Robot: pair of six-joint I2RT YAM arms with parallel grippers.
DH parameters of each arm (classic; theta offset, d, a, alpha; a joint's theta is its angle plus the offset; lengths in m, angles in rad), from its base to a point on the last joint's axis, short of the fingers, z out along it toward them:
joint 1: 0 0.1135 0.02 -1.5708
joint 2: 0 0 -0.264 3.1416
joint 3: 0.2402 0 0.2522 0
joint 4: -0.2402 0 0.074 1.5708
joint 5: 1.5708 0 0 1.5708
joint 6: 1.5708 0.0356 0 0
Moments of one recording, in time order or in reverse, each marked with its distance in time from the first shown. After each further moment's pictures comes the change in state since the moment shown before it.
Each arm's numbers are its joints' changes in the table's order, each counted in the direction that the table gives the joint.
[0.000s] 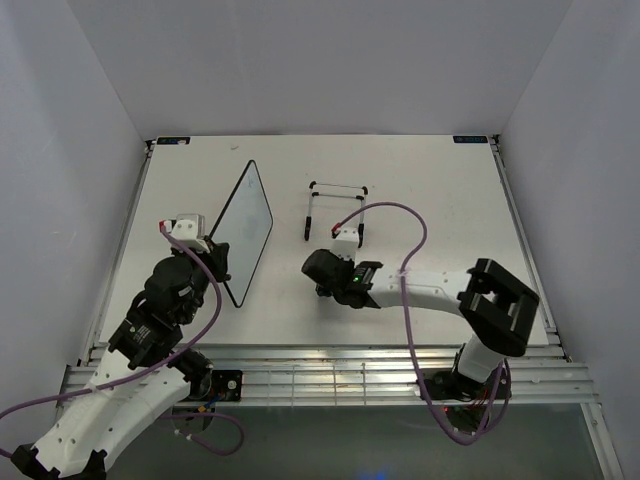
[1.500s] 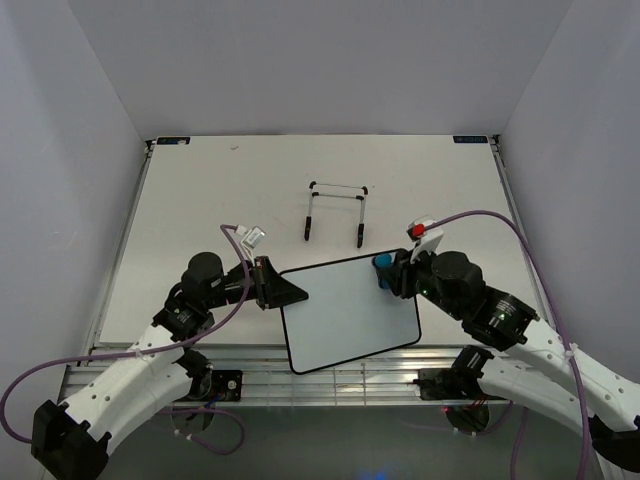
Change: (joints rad) left arm 0.007 0.198 -0.261 0.513 1.094 -0.588; right arm -0.186 -1.010 -0.313 -0.103 -0.340 -0.715
